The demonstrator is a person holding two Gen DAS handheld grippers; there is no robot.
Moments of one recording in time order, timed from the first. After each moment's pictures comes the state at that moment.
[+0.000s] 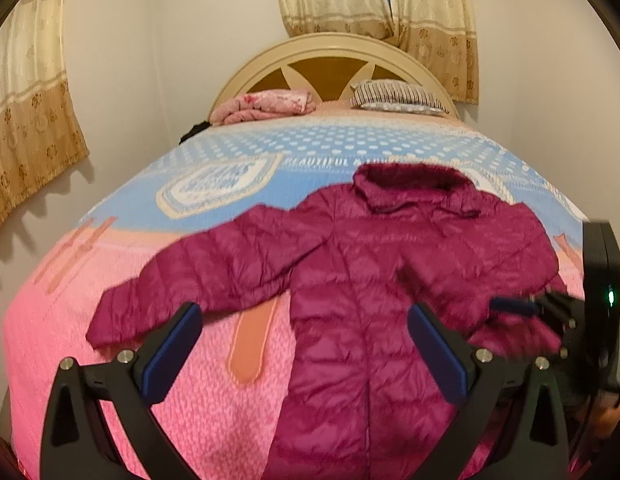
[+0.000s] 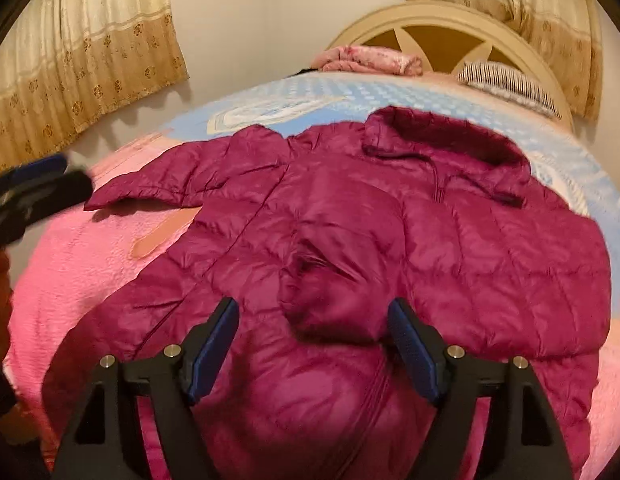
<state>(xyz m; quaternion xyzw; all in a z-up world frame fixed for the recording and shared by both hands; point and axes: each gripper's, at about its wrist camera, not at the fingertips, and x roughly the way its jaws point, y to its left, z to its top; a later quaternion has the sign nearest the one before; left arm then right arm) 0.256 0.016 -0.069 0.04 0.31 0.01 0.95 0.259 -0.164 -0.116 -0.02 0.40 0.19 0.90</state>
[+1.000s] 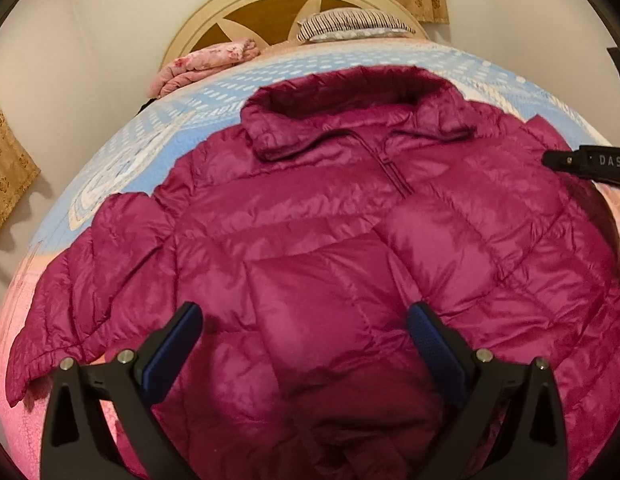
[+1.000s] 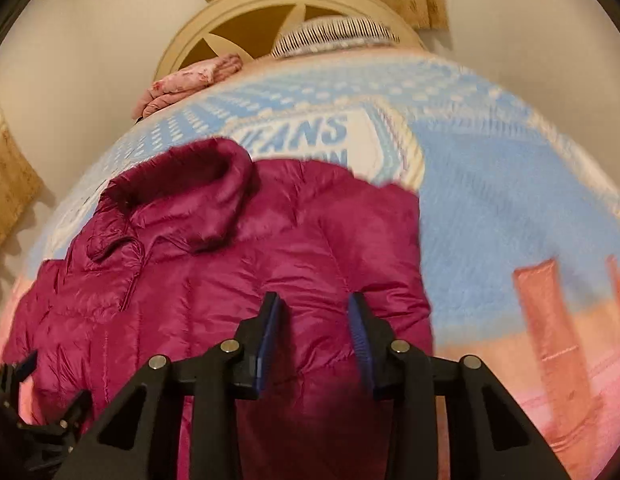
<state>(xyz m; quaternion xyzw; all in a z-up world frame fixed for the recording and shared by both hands) 0.378 -0.109 -0.171 0.12 0.41 -0.02 0.90 0.381 -0.379 -0.147 0.15 0.42 -0.04 0.89</state>
